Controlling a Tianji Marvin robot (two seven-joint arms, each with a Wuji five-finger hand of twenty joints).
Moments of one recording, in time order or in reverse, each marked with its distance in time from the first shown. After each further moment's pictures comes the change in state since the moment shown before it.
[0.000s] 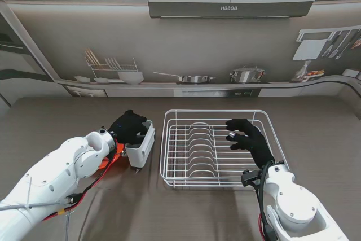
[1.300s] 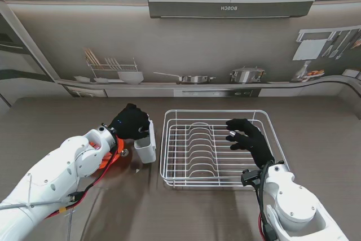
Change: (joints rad) left arm -0.002 -0.016 -0.023 0.008 0.024 -0.061 0.130; right arm 0.002 -0.002 -0.001 0.001 0.010 0.009 -0.004; left_hand -0.014 -0.065 0.078 -0.041 0.031 0.016 0.094 0.150 0.159 -0.091 0.323 0.523 0.098 -0.012 0.214 0.140 -0.076 -0.014 0.446 -0.121; right_hand 0.000 0.028 0.000 0.000 0.000 0.012 0.000 0.000 0.000 0.001 0.000 0.000 0.009 0.000 -0.006 0.000 0.000 0.000 0.000 0.000
